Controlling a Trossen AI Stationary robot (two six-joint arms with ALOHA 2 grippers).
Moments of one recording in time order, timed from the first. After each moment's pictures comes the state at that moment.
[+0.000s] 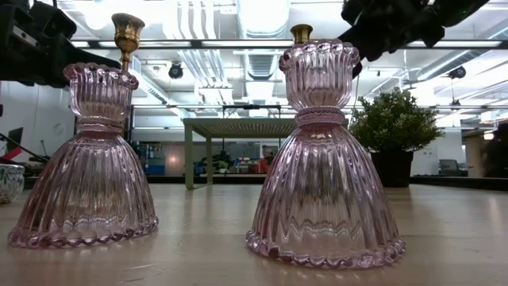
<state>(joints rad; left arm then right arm) -0.15 0.03 0.05 -0.07 -0.20 -0.06 -0.32 1.07 0.69 -0.02 -0.45 -0.02</state>
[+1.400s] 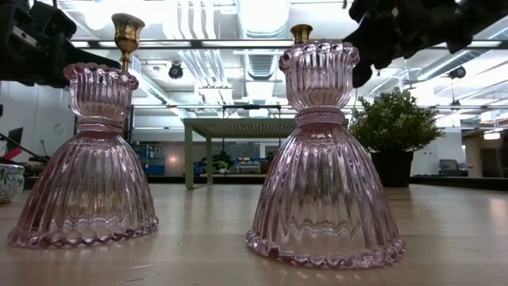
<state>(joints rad) -0.15 0.03 0.05 -0.07 -0.20 -0.06 0.02 1.12 0.52 0.29 0.02 0.11</state>
